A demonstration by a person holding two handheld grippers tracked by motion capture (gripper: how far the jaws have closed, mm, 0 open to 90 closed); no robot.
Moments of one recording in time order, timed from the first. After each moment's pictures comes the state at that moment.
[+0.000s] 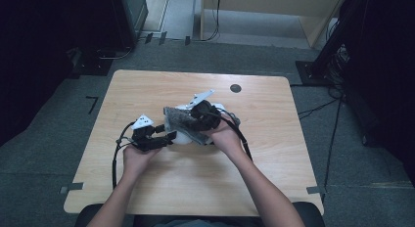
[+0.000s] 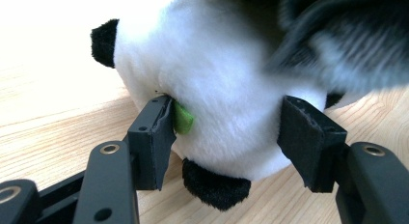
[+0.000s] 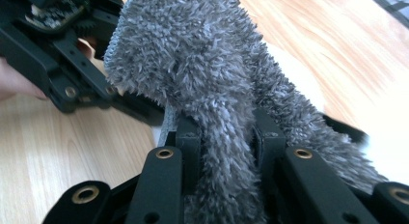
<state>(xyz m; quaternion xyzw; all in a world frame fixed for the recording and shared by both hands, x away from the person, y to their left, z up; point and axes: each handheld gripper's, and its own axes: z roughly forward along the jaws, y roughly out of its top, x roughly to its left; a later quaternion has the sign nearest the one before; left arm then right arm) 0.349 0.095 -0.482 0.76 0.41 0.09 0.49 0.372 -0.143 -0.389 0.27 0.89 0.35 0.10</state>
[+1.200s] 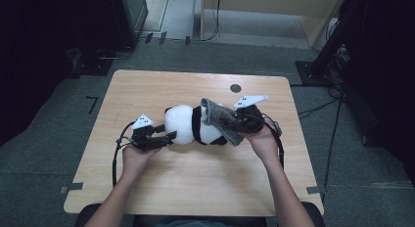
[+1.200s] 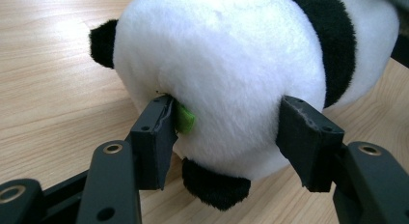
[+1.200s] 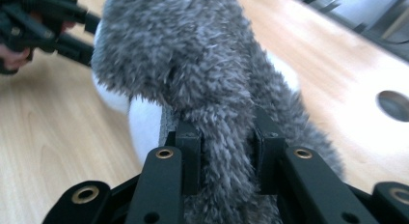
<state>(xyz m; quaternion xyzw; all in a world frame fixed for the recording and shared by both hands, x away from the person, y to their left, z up) 0.350 0.095 -0.482 0.77 0.40 0.09 0.49 0.353 -0.258 -0.386 0.34 0.84 0.40 0.16</state>
